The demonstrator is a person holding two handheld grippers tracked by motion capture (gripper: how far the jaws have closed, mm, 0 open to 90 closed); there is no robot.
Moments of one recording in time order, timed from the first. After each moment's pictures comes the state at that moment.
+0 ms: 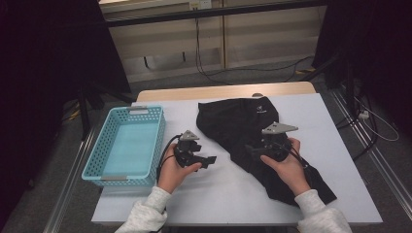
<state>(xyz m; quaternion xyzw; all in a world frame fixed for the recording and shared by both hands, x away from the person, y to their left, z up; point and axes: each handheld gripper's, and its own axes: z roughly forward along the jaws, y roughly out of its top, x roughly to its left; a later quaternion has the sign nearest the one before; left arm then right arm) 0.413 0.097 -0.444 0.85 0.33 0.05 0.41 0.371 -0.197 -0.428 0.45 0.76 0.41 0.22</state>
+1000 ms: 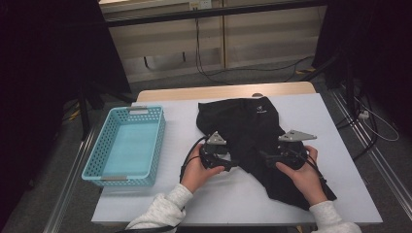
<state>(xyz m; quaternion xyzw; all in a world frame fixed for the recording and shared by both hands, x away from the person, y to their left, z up) 0.410 0.033 -0.462 0.87 0.25 0.01 0.43 0.346 -0.232 -0.437 0.48 0.75 0.39 0.23</state>
